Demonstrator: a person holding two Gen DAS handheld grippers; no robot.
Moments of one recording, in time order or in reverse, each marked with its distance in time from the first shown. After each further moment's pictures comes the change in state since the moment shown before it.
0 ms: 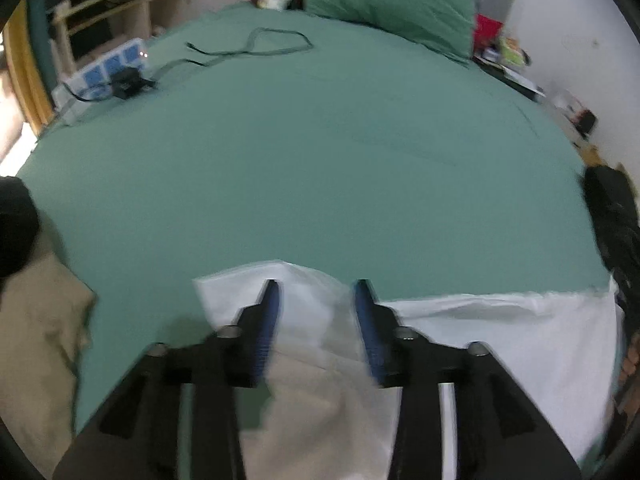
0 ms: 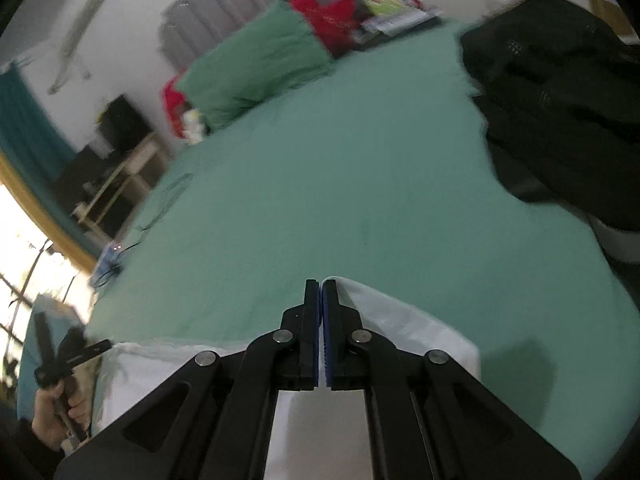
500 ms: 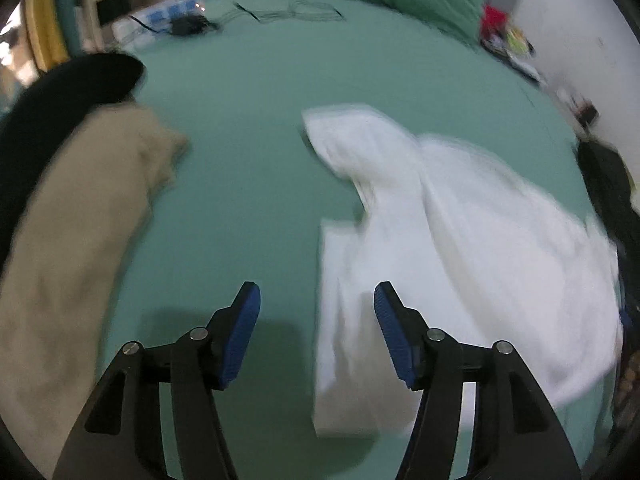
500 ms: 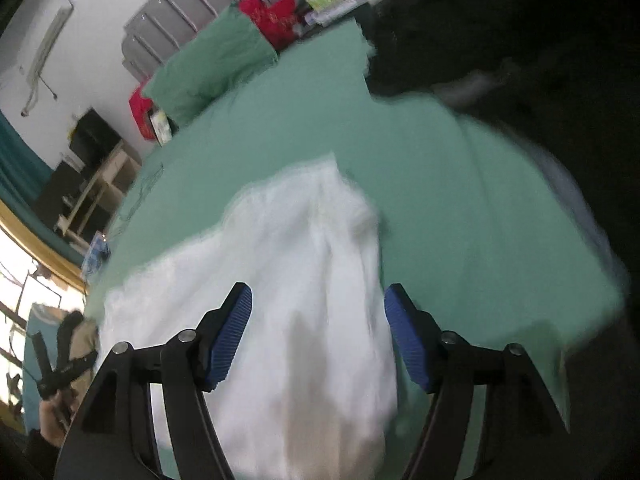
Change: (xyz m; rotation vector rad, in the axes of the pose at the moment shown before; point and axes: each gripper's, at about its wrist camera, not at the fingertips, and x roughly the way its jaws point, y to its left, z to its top) left arm -0.055 0.057 -0.115 0.008 0.106 -0.030; right arm -0.111 -0.025 -0.130 0.103 0.039 -0.100
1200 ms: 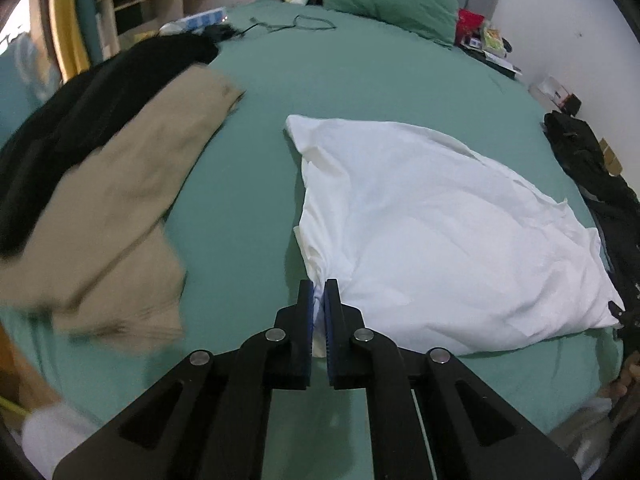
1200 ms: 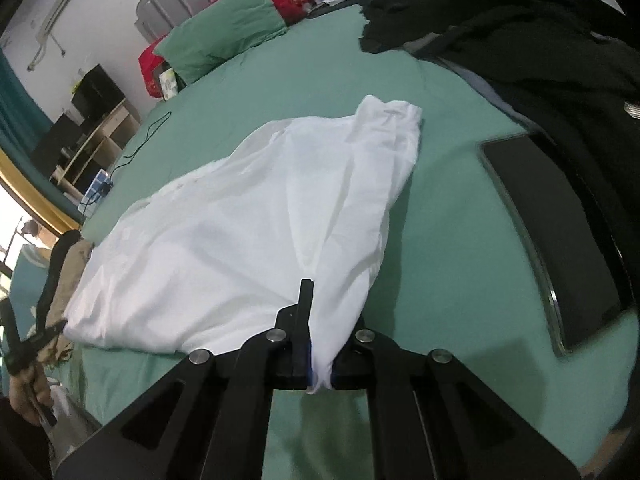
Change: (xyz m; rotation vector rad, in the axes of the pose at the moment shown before) left arm -0.107 0.020 -0.123 -0.020 -0.074 0.011; right arm -0.081 0.006 -0.097 -0.068 0.032 -0.046
